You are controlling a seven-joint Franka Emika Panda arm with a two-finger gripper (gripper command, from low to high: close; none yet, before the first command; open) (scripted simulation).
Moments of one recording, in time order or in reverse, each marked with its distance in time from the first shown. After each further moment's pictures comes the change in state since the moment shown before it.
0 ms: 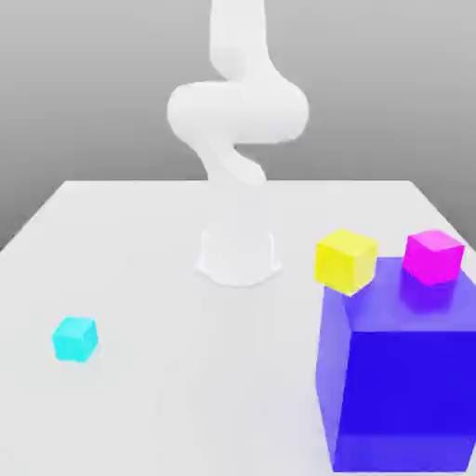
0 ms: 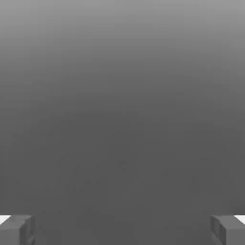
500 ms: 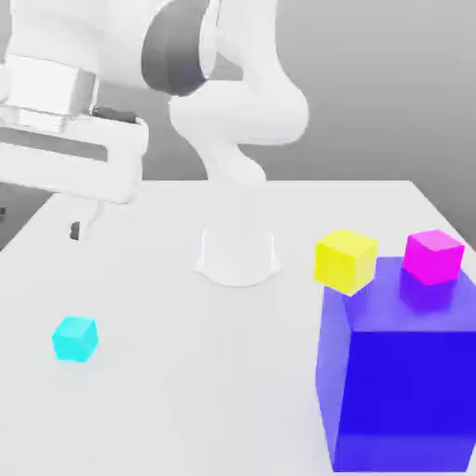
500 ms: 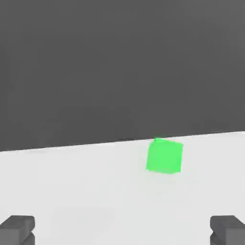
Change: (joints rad) arm -0.215 0.471 -0.279 -0.287 -0.160 0.302 -0.261
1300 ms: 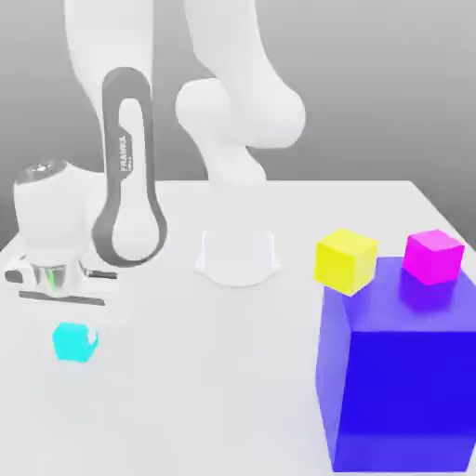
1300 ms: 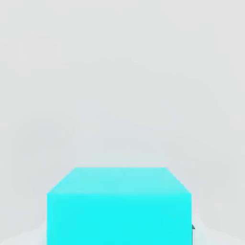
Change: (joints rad) arm -0.290 0.516 0.133 -0.121 0.563 0.357 -0.626
